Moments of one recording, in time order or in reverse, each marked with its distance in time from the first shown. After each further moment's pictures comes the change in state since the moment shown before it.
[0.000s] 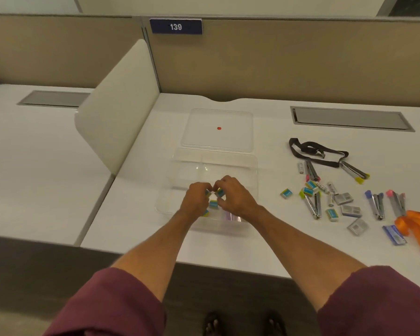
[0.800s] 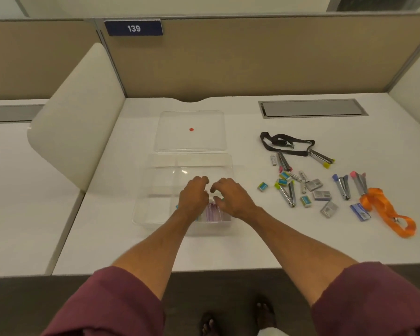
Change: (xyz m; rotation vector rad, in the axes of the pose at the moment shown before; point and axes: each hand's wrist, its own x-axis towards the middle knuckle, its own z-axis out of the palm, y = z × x) left_hand 0.016 0.039 0.028 0.145 -0.022 0.114; right_hand -0.027 0.039 -0.015 -0.075 0.050 0.081
